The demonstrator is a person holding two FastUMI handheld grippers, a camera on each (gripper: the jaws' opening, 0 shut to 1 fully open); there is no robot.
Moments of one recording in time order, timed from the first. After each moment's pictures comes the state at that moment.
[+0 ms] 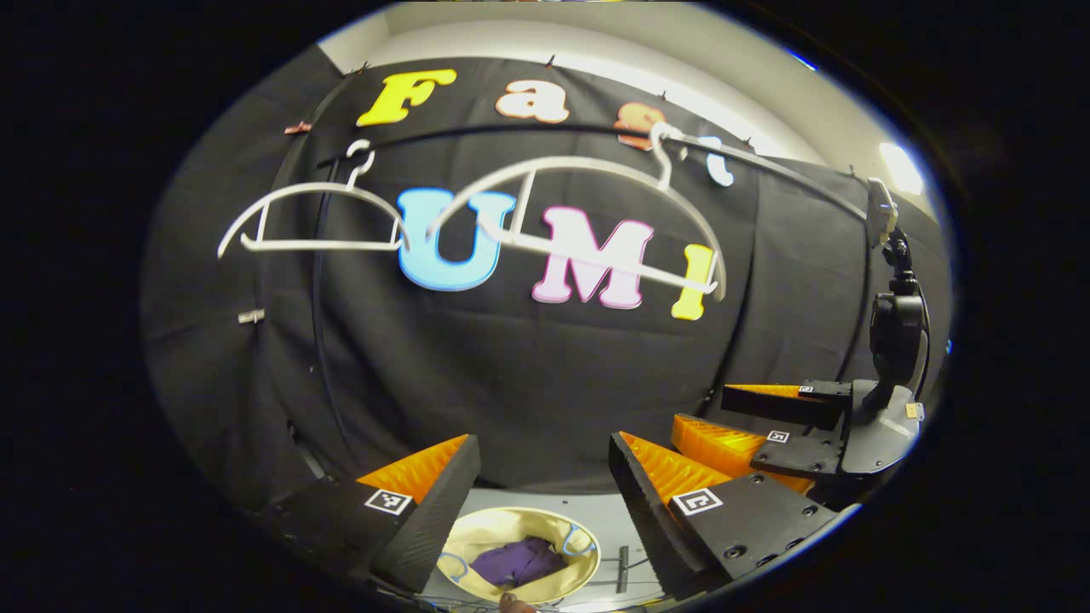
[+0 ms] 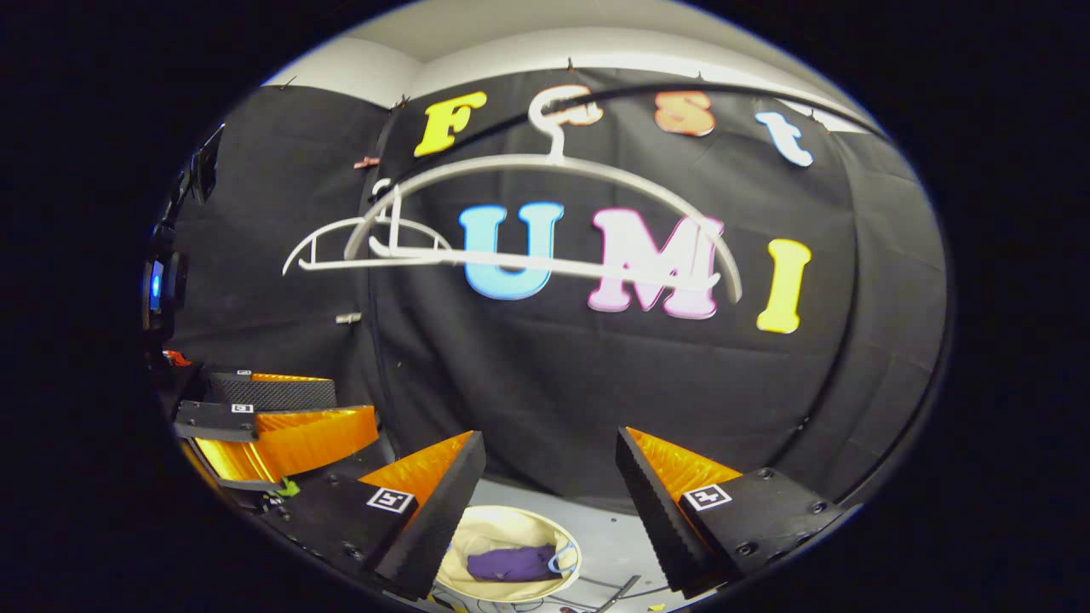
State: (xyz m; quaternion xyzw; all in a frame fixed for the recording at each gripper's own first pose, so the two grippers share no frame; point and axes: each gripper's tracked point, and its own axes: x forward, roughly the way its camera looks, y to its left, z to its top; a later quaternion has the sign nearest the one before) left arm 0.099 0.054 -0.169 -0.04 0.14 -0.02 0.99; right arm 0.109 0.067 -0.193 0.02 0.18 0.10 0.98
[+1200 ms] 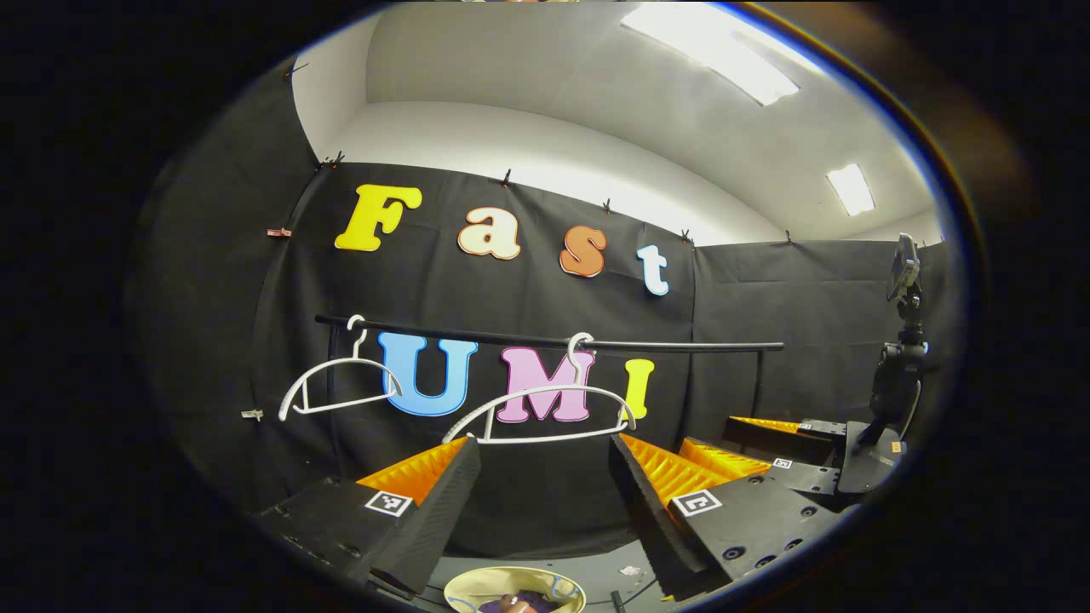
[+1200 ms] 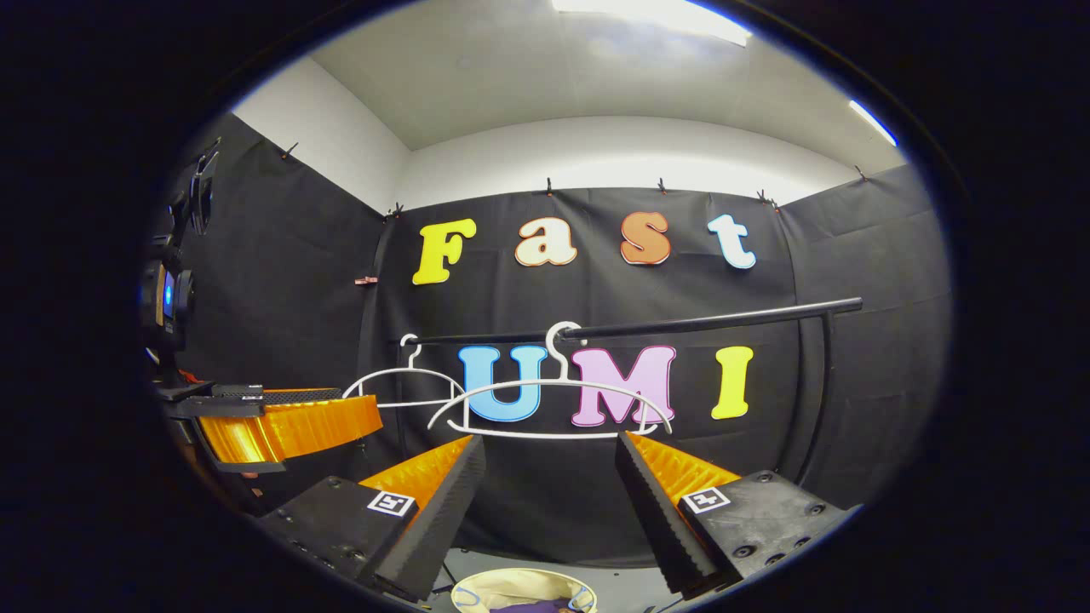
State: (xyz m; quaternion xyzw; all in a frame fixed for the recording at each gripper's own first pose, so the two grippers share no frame) left arm 0.003 0.046 0.000 -0.02 0.00 -0.06 1.00; right arm 0.022 0.084 -0.013 0.05 0.02 0.05 1.00
